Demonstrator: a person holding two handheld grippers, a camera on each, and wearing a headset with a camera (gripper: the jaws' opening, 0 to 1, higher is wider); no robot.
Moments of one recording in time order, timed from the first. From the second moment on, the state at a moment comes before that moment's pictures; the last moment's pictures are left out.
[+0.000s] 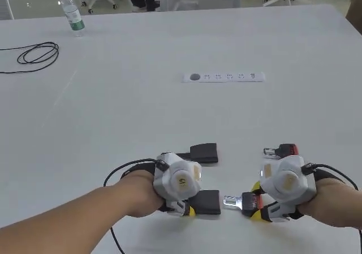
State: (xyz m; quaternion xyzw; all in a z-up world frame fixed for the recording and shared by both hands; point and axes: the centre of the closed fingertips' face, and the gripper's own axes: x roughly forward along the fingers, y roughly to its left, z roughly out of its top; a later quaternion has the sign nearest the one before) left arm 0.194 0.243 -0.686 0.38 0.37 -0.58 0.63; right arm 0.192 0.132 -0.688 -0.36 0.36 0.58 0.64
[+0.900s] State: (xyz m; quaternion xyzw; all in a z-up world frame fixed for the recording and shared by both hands) left arm 0.194 0.240 -0.686 0.38 0.36 -0.58 0.62; right arm 0.193 0.157 -0.686 -0.38 0.34 0.59 0.63
